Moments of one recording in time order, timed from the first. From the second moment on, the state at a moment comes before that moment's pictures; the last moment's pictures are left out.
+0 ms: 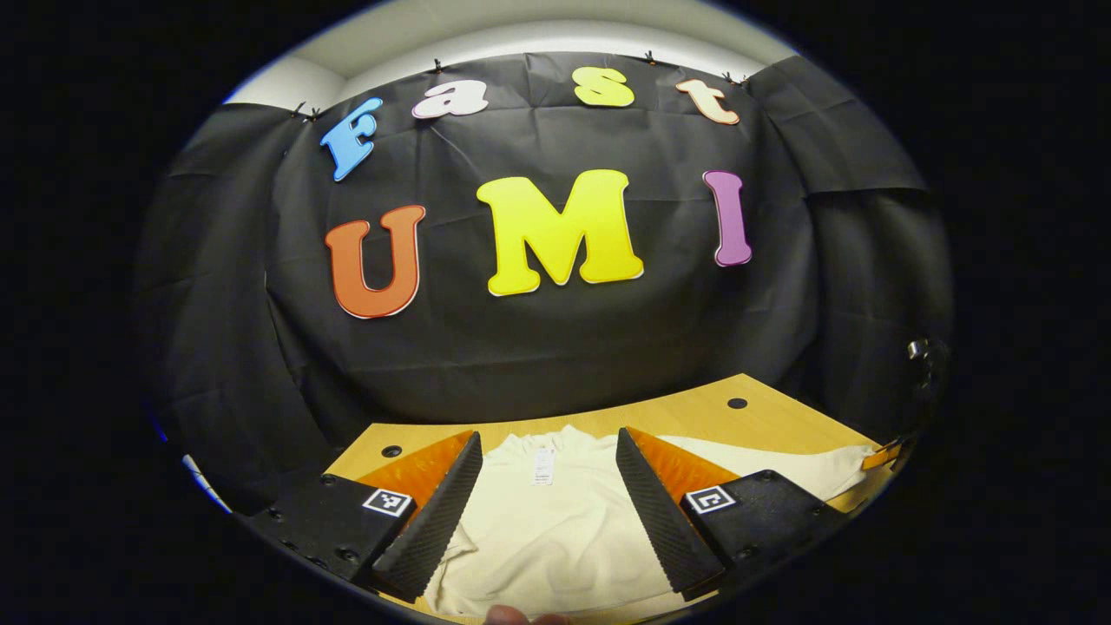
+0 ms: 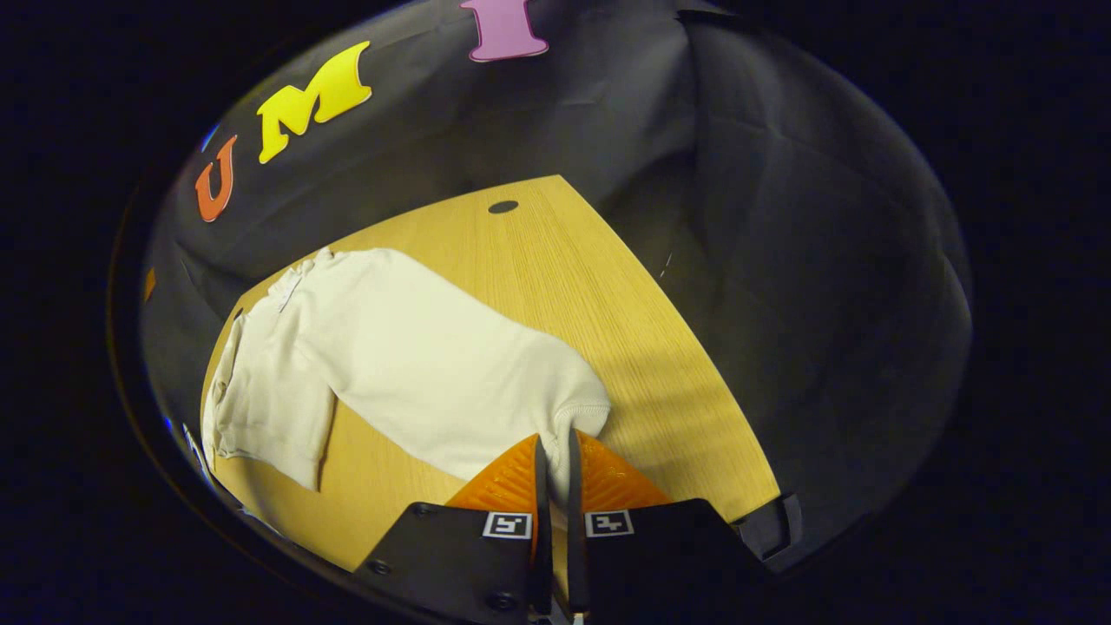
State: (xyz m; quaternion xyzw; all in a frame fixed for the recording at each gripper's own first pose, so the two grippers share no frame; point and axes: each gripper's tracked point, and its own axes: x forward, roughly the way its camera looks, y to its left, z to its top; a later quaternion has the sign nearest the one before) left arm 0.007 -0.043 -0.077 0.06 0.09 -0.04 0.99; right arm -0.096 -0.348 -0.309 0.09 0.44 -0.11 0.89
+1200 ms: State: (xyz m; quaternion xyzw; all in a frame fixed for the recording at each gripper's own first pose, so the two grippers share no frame) left arm -0.076 0.198 -0.113 0.00 0.13 0.20 0.97; right arm 0.182 0.072 -0.138 -0.03 0.29 0.22 0.93
